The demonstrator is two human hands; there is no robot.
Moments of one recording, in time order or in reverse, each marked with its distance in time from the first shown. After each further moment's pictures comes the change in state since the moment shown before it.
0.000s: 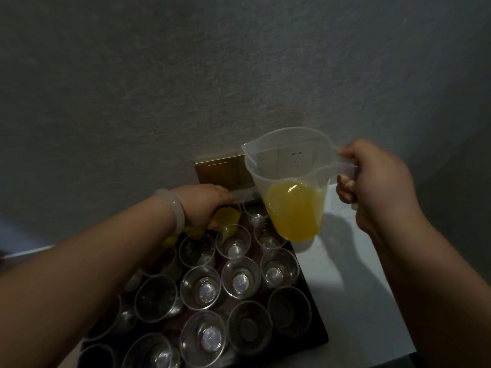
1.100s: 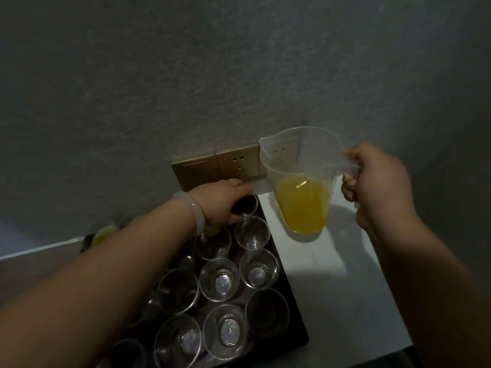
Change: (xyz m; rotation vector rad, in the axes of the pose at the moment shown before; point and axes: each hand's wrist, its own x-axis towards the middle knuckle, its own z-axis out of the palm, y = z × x) left_hand 0.044 0.051 -0.010 -0.128 0.110 -0.042; right_hand 0.038 0.023 -0.040 0.018 0.132 0.034
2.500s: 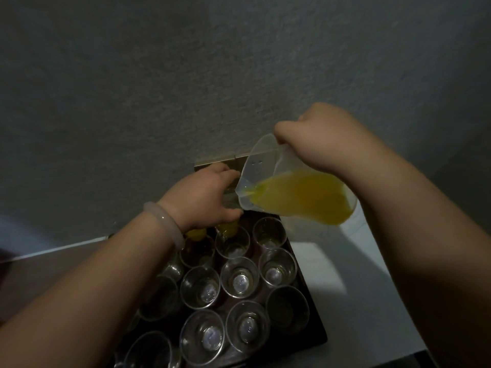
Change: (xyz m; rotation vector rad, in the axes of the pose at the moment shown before) left_hand -0.078 -0.009 -0.031 -0.091 0.368 -0.082; right_hand -0.035 -0.071 0.074 -0.997 -0.357 -0.405
